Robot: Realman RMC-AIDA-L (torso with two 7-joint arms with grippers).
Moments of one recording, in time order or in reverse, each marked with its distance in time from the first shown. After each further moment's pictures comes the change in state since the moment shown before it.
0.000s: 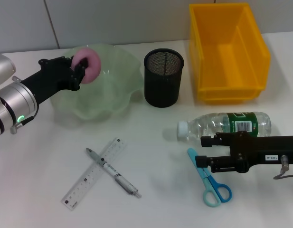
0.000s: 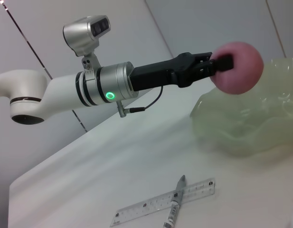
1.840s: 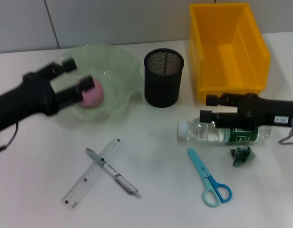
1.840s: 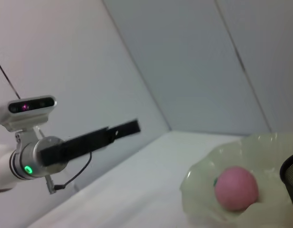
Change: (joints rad) left arm 0.238 0.068 0.002 0.274 0.163 0.612 -0.457; right arm 0.002 0.042 0.172 -0.200 -0.007 -0.080 0.157
